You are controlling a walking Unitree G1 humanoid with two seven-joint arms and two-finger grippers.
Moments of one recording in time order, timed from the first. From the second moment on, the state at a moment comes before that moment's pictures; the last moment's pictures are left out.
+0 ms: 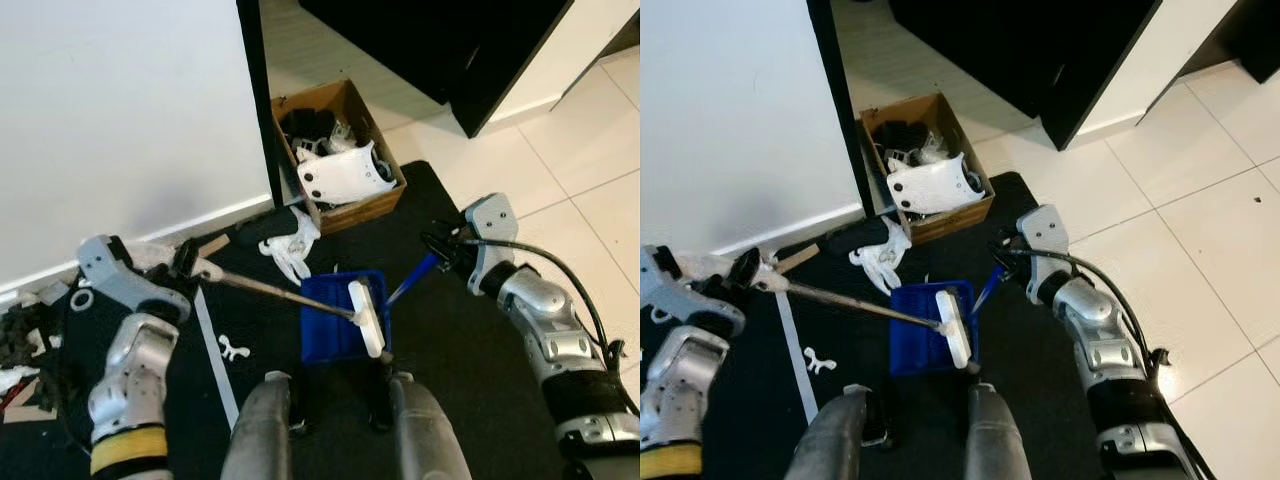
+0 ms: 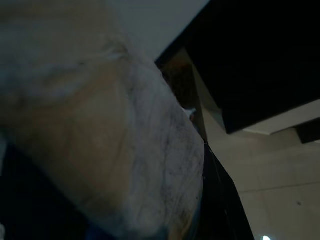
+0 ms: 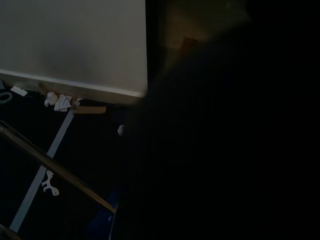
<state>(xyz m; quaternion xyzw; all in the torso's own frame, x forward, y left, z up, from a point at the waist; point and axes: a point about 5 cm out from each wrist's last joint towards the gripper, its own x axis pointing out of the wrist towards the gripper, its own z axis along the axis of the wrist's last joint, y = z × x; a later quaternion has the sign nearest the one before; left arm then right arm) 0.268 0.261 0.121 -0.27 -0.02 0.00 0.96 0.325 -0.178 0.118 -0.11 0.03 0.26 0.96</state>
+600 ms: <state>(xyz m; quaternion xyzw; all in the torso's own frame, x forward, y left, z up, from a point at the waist) 0.231 0.364 0.128 -0.07 -0.03 0.25 0.96 0.325 -0.174 0.117 -0.10 0.03 0.26 0.96</state>
